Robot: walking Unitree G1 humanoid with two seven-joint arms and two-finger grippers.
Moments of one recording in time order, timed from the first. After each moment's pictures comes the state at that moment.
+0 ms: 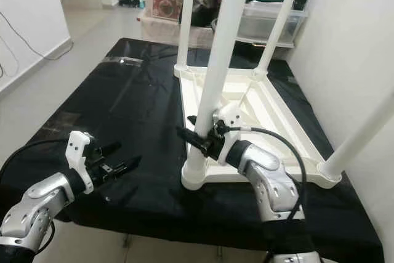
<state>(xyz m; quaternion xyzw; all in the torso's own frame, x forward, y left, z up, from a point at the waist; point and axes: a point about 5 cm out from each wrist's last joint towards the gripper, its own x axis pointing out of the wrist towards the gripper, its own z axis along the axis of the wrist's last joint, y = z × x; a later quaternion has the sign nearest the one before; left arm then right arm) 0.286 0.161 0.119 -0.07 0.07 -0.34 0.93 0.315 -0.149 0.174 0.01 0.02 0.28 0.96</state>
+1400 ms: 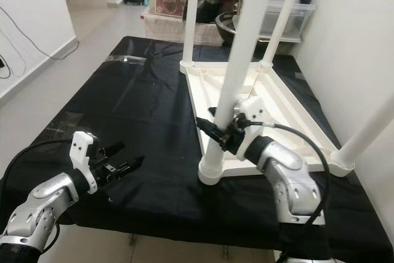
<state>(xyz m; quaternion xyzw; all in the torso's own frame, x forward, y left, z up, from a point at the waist) 0.288 0.158 0.117 -0.08 0.08 -0.34 0.93 0.296 -0.171 0.194 0.00 -0.02 0.38 0.92</state>
